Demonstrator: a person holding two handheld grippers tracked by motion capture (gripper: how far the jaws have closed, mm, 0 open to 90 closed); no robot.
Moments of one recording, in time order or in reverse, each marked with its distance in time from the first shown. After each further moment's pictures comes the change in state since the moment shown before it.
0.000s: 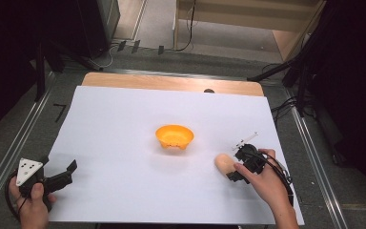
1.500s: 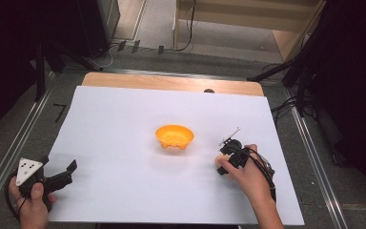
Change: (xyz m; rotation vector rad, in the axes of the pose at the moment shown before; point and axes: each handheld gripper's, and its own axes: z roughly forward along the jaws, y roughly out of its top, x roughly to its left) left arm 0.000 0.000 0.000 0.000 0.000 -0.005; right arm 0.016 0.034 0.023 0.078 -0.065 0.027
